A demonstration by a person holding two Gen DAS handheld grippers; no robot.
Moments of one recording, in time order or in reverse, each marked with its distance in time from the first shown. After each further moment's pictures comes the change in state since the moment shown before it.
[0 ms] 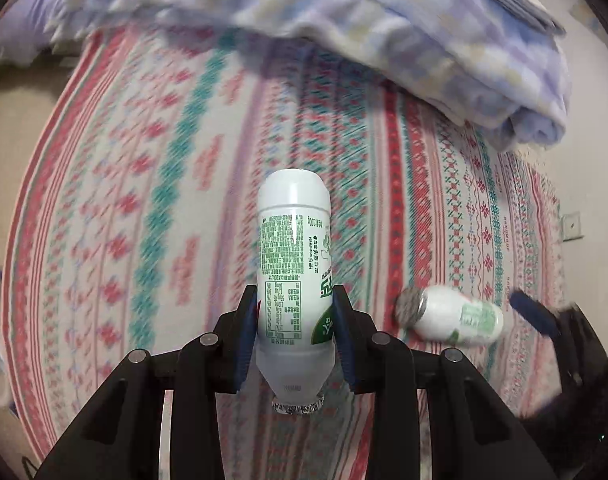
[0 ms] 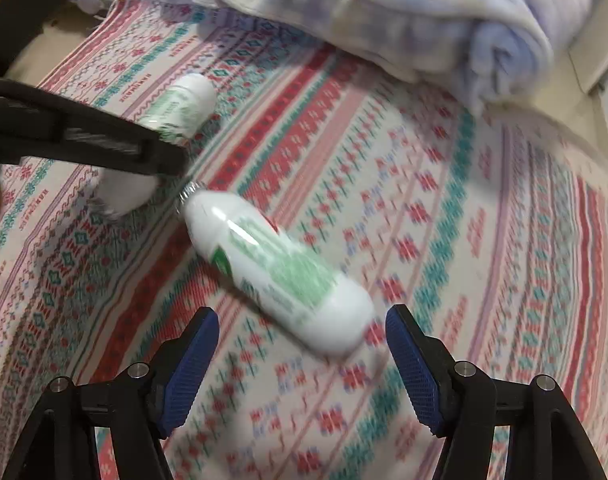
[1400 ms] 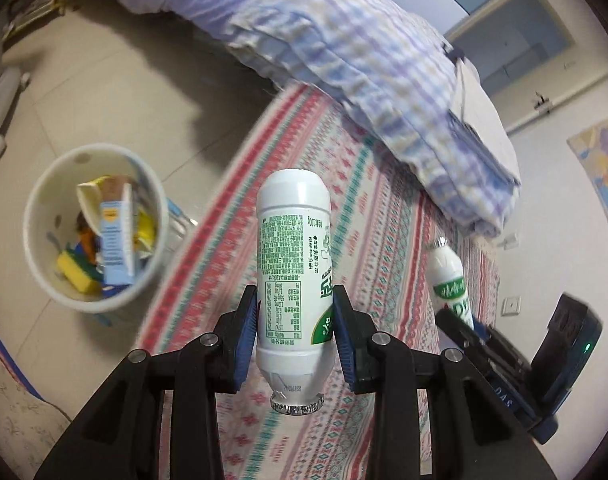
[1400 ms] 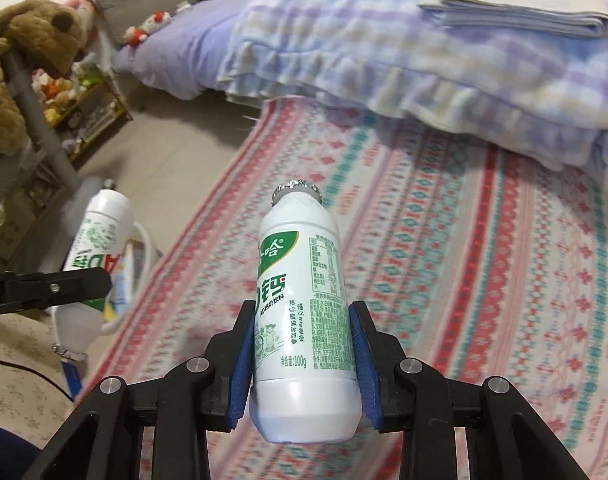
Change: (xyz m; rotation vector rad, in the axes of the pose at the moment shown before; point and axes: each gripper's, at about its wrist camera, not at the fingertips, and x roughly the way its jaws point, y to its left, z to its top) left arm -0.177 0.181 -0.095 -0.296 -0.210 -0.164; right arm -0.082 0.104 0.047 0.161 -0.184 0.367
